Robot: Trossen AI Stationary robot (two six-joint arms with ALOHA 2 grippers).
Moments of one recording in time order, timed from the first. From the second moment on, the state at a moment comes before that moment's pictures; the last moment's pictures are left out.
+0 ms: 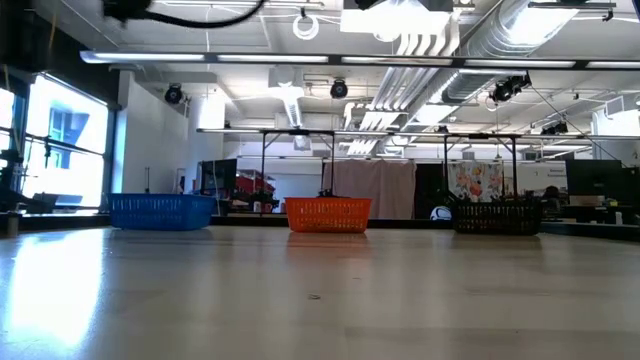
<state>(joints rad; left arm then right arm) -0.34 1.42 0.95 -0.53 0.90 -0.96 -0.09 1.79 2.24 -1.37 0.24 -0.03</state>
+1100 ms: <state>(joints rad) -0.98 1.59 0.95 -0.85 -0.06 -1.00 -0.09 1.79 2.24 -1.37 0.24 -0.03</state>
